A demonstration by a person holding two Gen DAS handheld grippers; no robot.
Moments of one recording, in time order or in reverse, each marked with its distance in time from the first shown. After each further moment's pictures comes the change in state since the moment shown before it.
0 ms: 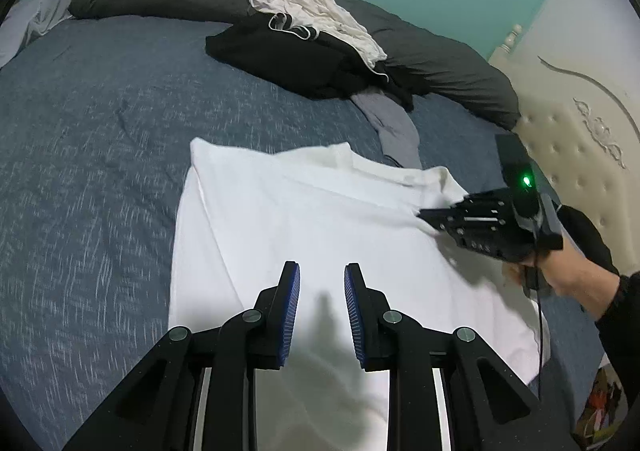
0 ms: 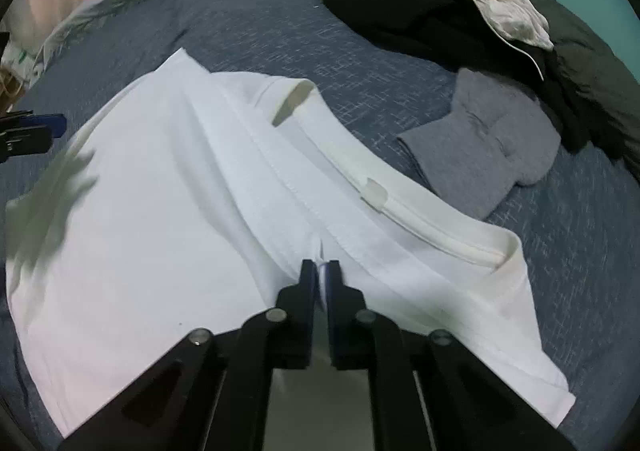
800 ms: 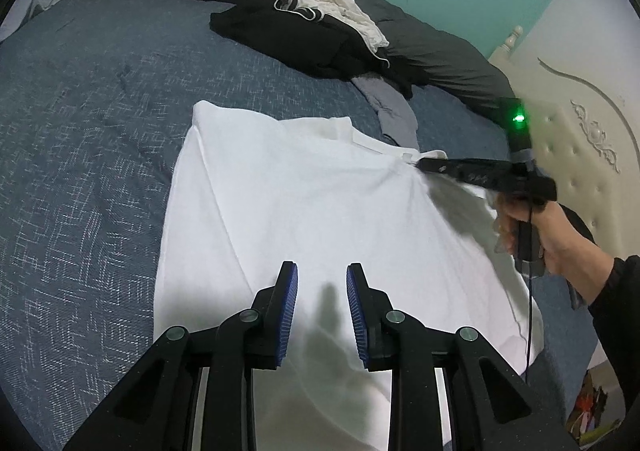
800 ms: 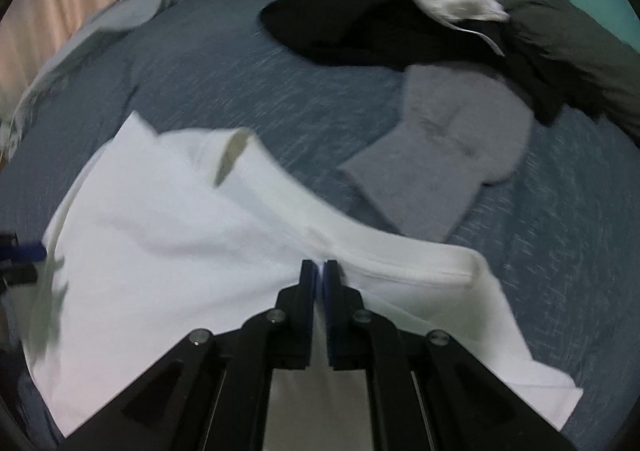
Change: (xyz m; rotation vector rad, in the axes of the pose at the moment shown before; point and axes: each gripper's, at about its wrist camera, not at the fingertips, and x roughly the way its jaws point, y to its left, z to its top) left arm 0.004 0.010 -0.023 -0.050 0.029 -0.030; right arm -0.009 -0.038 0.014 0.243 -0.070 -0.016
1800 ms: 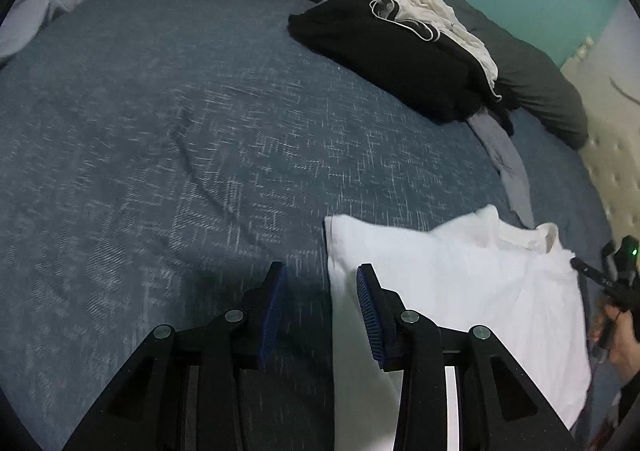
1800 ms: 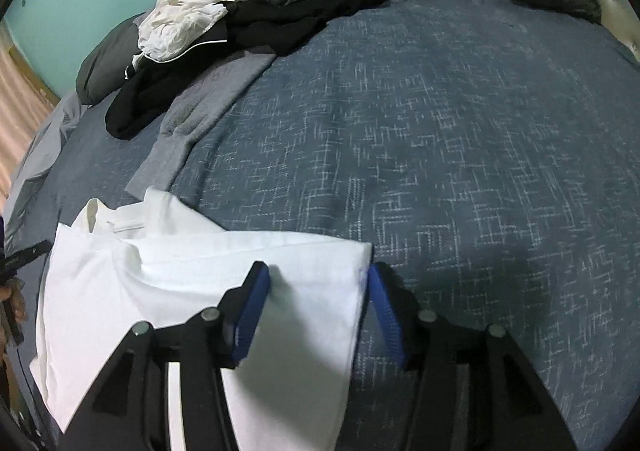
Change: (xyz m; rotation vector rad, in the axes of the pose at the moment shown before) left arm 0.058 0.097 0.114 -0.060 0.059 0.184; right arm -0.066 -0.153 -0.110 0.478 -0.099 -0.096
